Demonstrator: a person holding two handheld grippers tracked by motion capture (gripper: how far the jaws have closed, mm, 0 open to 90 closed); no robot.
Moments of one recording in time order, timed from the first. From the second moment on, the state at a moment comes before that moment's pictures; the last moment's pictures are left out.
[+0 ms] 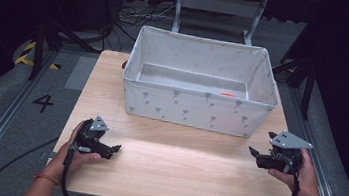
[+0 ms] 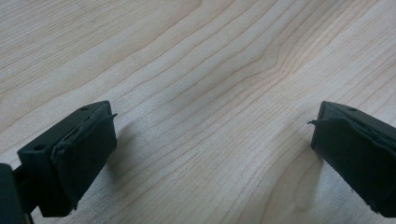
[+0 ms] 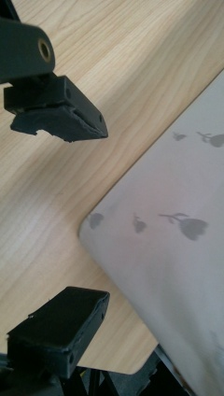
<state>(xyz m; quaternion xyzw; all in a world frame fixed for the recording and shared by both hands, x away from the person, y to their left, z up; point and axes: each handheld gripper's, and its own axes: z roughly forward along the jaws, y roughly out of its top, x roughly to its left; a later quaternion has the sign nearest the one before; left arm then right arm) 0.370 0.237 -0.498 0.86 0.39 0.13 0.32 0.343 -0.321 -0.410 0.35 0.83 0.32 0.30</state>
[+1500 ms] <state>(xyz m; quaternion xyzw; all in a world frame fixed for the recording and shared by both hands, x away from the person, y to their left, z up) 0.369 0.236 -0.498 0.85 0.39 0.14 0.32 0.295 -0.398 -0.503 0.48 0.78 0.34 0.20</state>
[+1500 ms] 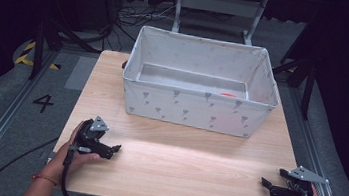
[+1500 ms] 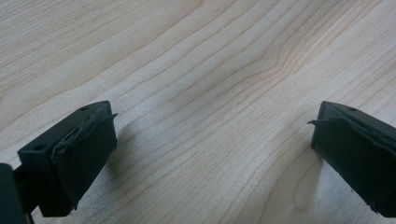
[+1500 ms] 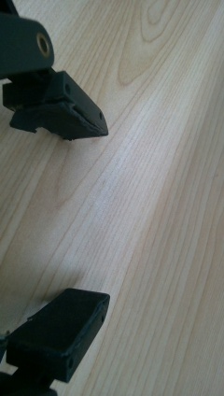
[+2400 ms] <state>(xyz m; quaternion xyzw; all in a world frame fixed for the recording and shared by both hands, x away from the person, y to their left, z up) 0.369 0.236 -0.498 0.85 0.39 0.13 0.32 0.295 -0.398 -0.503 0.48 0.78 0.34 0.20</state>
